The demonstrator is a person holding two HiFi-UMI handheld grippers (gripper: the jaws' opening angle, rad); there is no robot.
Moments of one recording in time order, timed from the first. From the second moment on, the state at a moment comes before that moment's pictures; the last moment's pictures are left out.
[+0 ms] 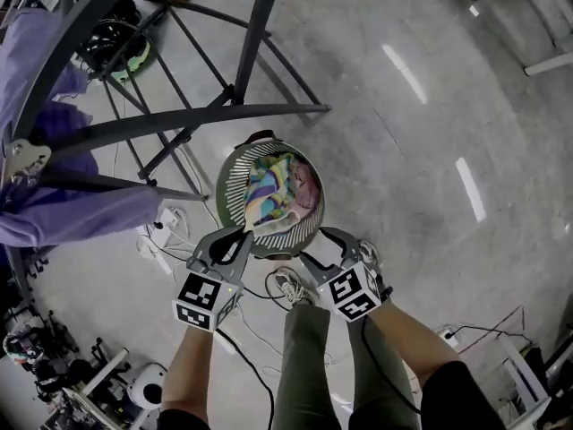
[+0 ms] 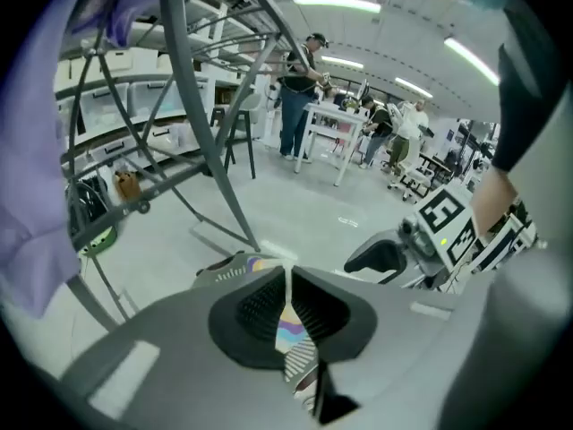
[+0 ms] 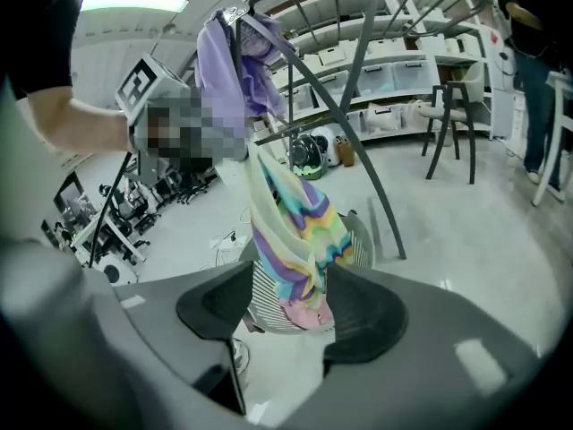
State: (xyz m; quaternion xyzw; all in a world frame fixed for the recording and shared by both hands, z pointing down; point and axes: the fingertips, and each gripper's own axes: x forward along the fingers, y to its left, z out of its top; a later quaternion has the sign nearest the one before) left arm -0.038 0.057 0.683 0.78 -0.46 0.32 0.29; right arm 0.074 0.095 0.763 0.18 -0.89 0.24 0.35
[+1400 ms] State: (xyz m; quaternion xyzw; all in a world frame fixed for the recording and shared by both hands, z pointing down) left arm -0.078 0.092 0.462 0.73 -0.60 0.15 0.30; right arm 0.081 0.077 0.529 0.21 -0.92 0.17 0.27
